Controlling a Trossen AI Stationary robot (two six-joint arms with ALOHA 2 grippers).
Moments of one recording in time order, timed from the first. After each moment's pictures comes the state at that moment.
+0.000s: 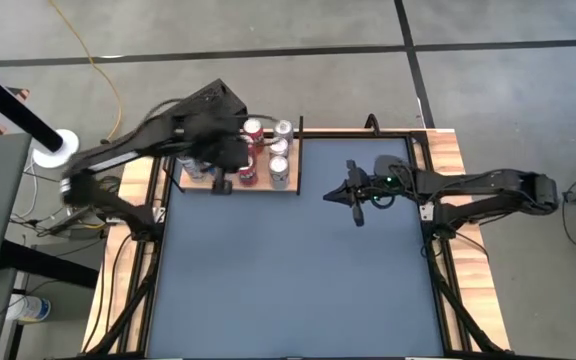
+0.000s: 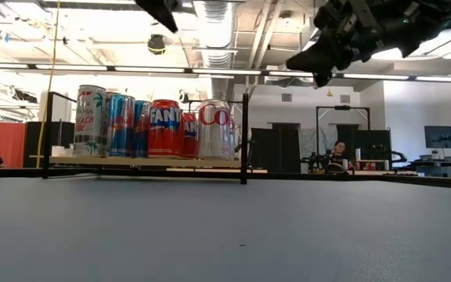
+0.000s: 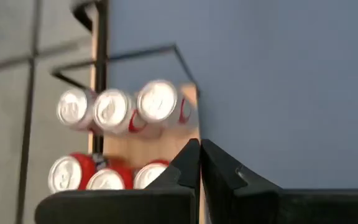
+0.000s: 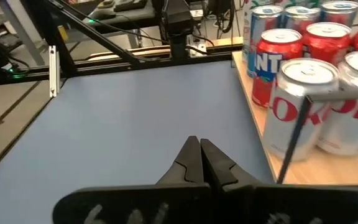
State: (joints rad) left arm 0.29 1.39 1.61 -1.04 -0.03 0.43; right arm -0.23 1.09 0.59 0.21 -0.27 0.05
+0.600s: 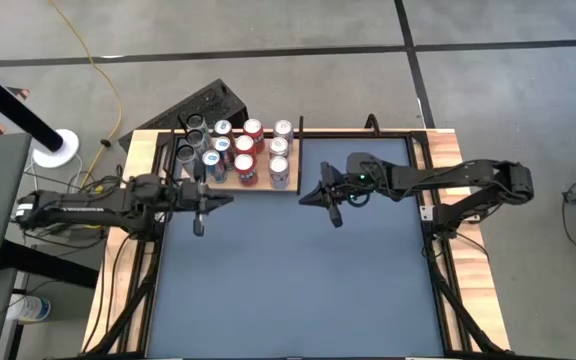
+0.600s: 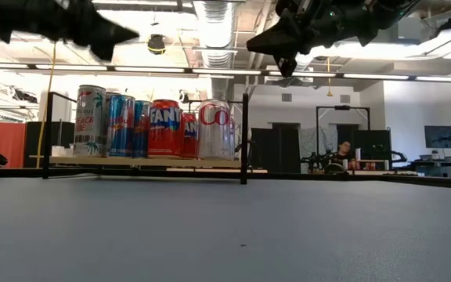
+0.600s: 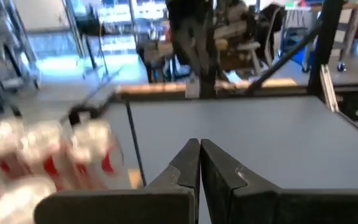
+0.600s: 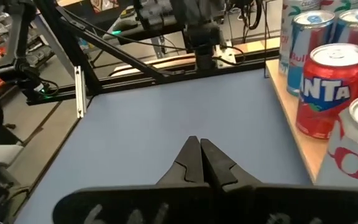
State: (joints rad) left arm 0.10 0.55 0.33 0.24 0.00 0.07; right arm -0.16 1.36 0.85 0.22 -0.31 0.15
